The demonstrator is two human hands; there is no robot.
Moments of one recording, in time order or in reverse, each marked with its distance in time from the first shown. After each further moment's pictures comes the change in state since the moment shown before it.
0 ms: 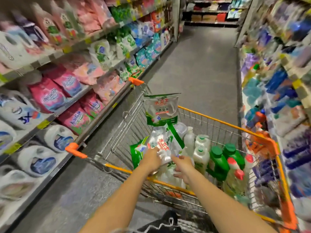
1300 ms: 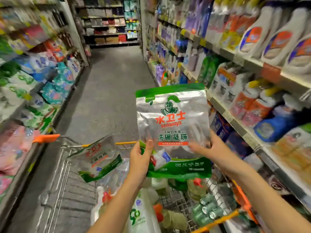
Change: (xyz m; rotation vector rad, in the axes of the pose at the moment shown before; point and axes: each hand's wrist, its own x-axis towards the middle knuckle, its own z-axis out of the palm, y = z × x) left_hand 0.052 0.189 -0.032 -0.894 -0.108 0.436; right_hand -0.117 -0.142 -0.176 -0.041 0.308 -0.680
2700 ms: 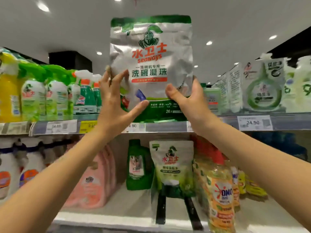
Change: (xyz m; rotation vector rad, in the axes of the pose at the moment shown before) left_hand -0.204 0.384 0.511 -0.432 -0.758 1.463; right_hand -0.344 -0.276 -0.371 -0.498 1.368 -0.698
